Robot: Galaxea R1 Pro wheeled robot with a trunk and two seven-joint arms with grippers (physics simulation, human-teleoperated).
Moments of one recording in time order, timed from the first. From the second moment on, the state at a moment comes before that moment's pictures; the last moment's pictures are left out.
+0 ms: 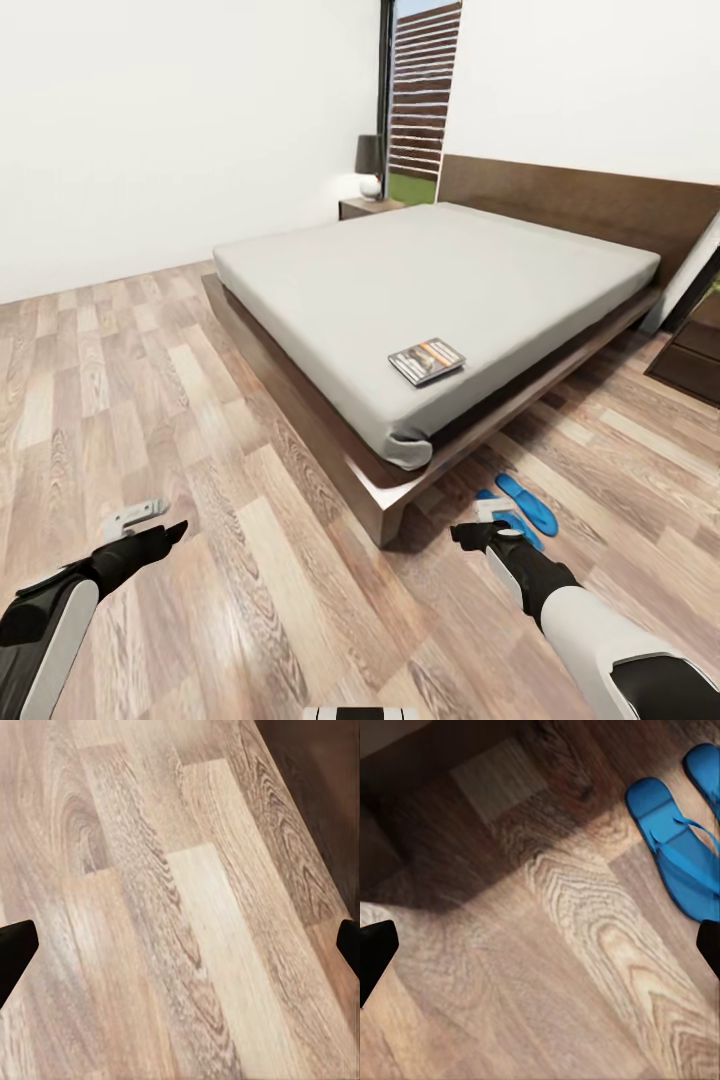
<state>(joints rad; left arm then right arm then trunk) -0.23 0.18 0.23 -1.54 0.39 0.75 0.07 -0.79 -0.05 0.17 -0.33 -0.10 0.20 -0.04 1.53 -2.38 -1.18</state>
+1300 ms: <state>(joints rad) -0.23 0.21 0.18 -1.54 0.39 0.75 0.07 -0.79 -0.05 0.17 -0.33 -0.10 0.20 -0.03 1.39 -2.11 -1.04</state>
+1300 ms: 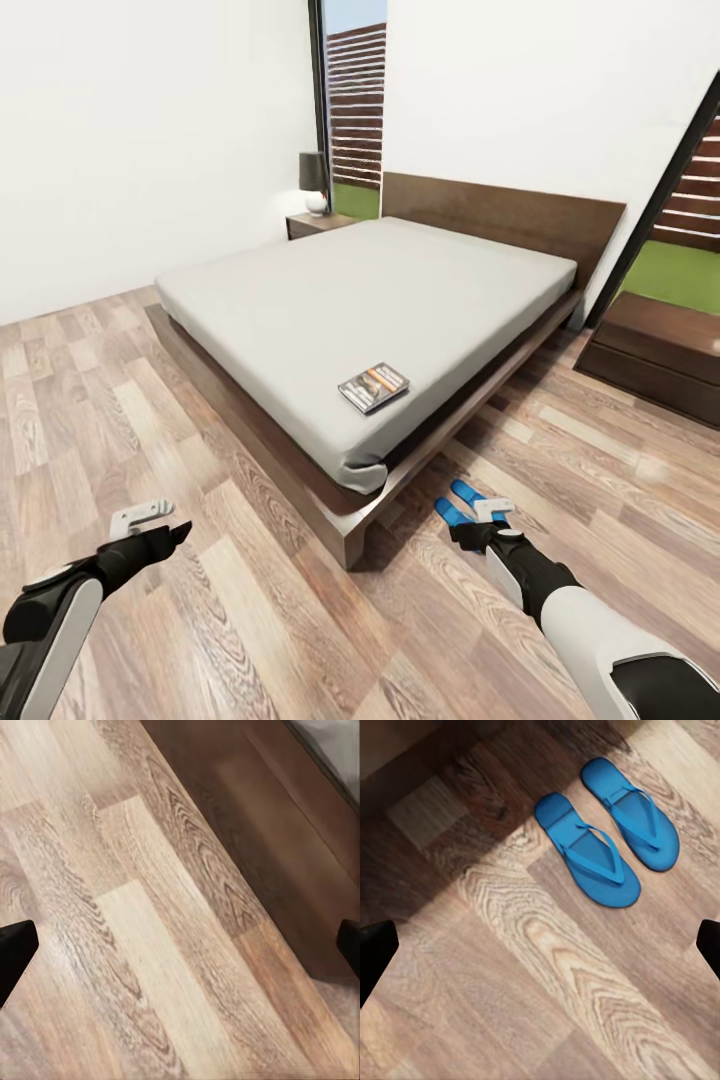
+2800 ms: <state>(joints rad) -0.23 0.28 0.16 -1.52 0.39 0.75 0.07 -0.79 -0.05 0.17 -0.33 -0.12 0.18 -0.02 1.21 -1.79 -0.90</state>
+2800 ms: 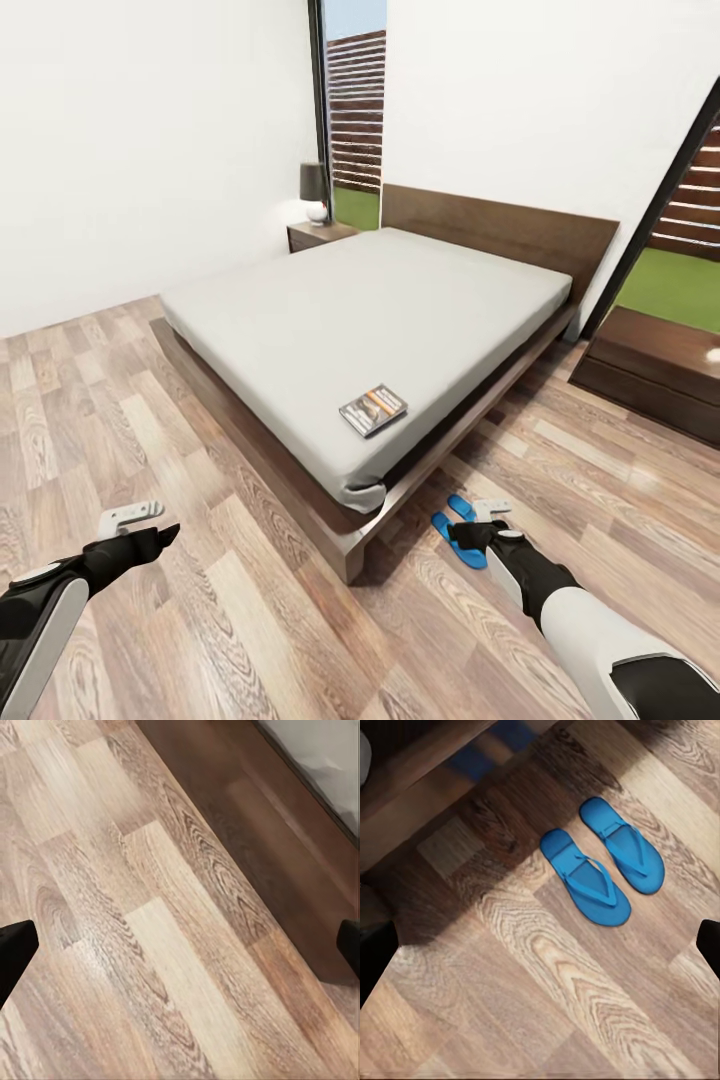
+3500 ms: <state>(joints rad) -0.24 0.28 0.16 -1.50 0.40 0.75 0.07 -0.79 -0.05 0.17 -0.34 -0.12 0.24 -0.03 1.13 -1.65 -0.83</state>
